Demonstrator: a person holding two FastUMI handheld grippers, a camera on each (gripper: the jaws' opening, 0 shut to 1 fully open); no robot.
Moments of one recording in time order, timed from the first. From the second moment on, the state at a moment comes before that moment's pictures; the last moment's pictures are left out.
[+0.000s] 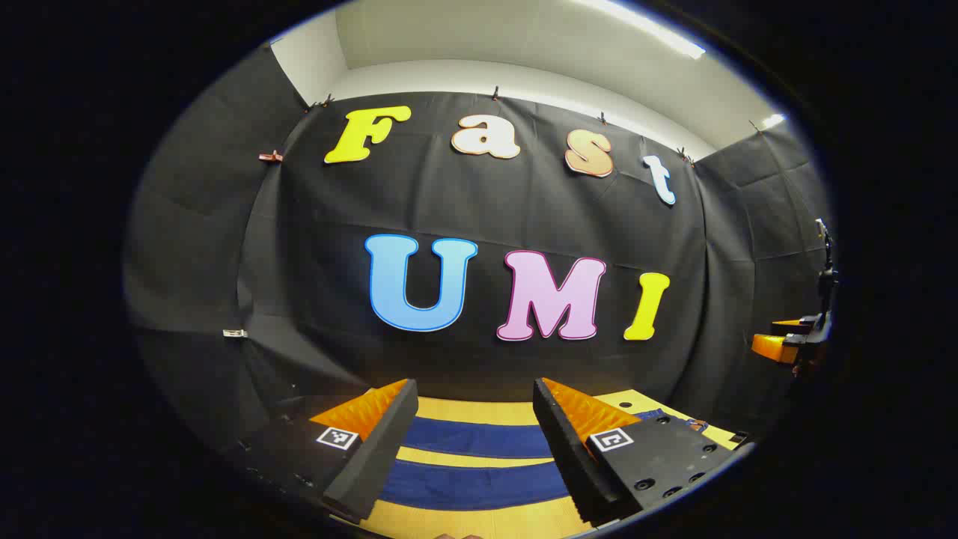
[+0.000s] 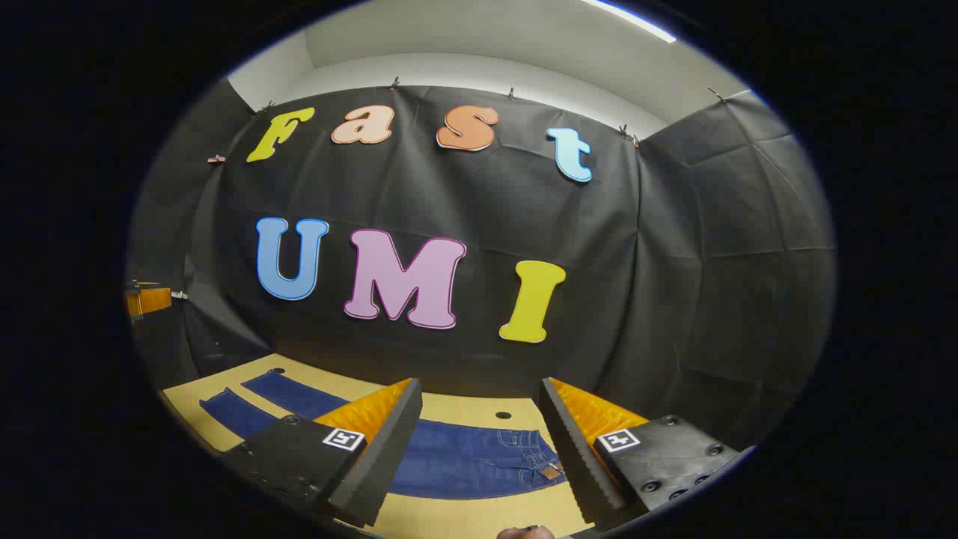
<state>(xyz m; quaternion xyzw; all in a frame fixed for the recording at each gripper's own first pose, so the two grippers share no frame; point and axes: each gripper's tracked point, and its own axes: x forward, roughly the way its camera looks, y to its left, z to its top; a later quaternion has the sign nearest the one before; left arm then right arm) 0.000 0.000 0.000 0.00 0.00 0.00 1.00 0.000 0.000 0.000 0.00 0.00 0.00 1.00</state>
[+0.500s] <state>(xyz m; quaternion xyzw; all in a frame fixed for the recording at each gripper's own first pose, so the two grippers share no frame) -0.003 -0.012 -0.001 0.02 0.00 -0.02 1.00 -0.004 -0.011 0.001 0.01 0.00 -0.01 1.00</state>
